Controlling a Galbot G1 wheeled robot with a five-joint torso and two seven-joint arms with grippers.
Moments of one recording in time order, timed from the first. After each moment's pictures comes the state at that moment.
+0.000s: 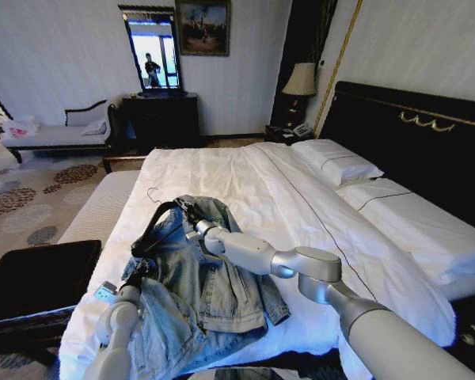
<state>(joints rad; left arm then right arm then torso) 1.42 -1.46 -0.77 -1.94 -0.94 0.30 -0.34 -0.07 1.55 -1.00 0.85 -0.36 -0.14 0.45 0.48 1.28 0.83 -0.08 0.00</state>
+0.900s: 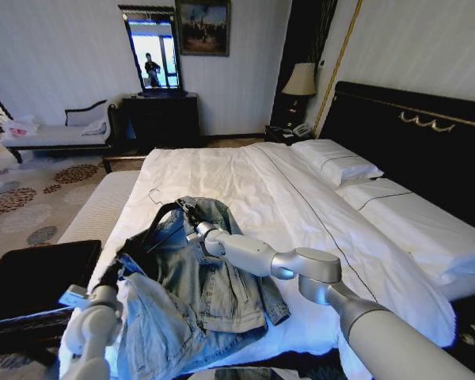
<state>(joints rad) 1.46 -1.43 -0.91 -2.19 -1.00 0.28 -0.34 -0.08 1.55 -1.02 0.84 -0.36 -0.19 0.47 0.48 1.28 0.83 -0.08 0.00</state>
